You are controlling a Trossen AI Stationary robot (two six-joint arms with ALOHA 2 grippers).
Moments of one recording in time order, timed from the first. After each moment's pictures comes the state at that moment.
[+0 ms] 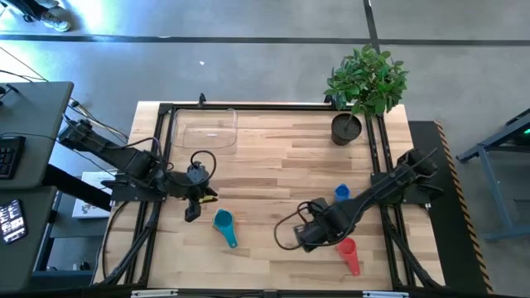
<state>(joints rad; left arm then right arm) -0.44 1.01 0.94 -0.71 -0.25 -0.60 0.56 1.79 1.50 -1.18 0.06 1.82</state>
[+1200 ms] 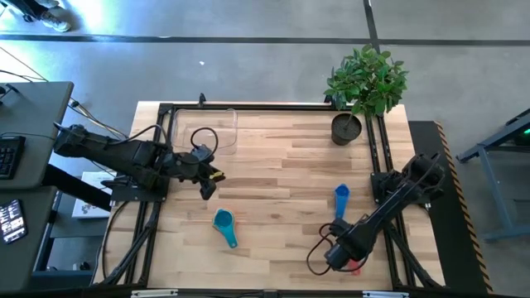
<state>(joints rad) -0.23 1.01 0.94 -0.68 -0.29 -0.74 0.78 1.79 1.17 -1.15 -0.18 1.52</state>
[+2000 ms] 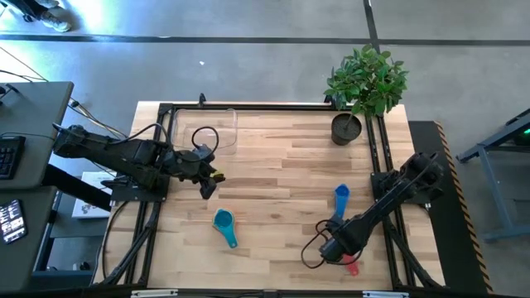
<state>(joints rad) -0.21 1.01 0.94 -0.68 -0.23 -0.77 0.73 1.78 1.11 -1.02 -0.22 1.57</state>
